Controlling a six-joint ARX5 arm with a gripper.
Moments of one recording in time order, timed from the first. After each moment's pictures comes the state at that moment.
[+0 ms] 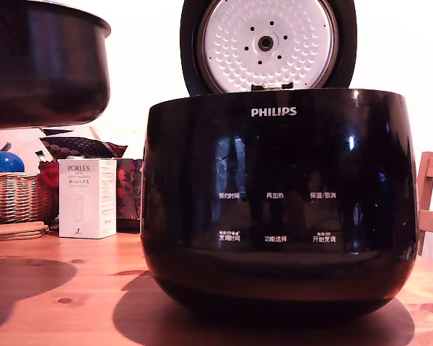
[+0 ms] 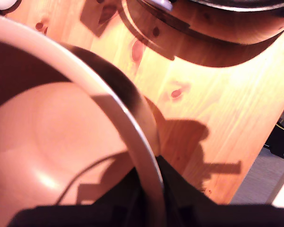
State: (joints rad) arm -0.60 1.38 1.53 -1.38 -0.13 0.58
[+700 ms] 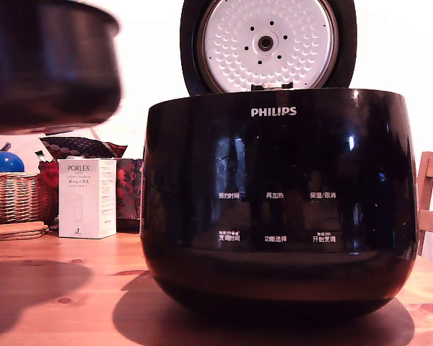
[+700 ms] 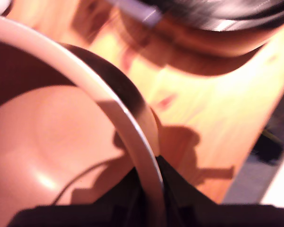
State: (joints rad) arm -0.66 1.38 1.53 -1.38 -0.05 0.55
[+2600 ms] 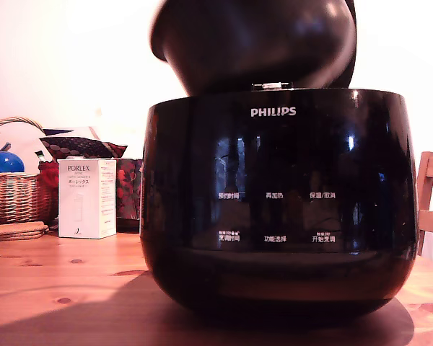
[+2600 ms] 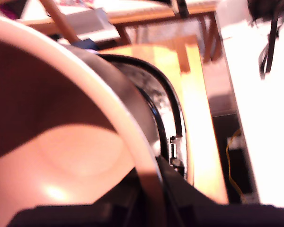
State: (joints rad) arm -0.94 1.59 1.63 -1.08 0.26 0.71
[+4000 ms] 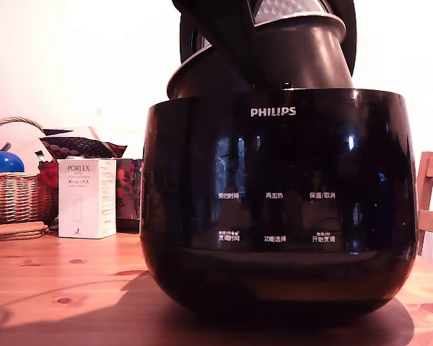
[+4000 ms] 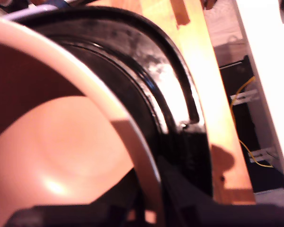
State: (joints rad) arm -0.96 1.69 1.64 -1.09 0.18 0.81
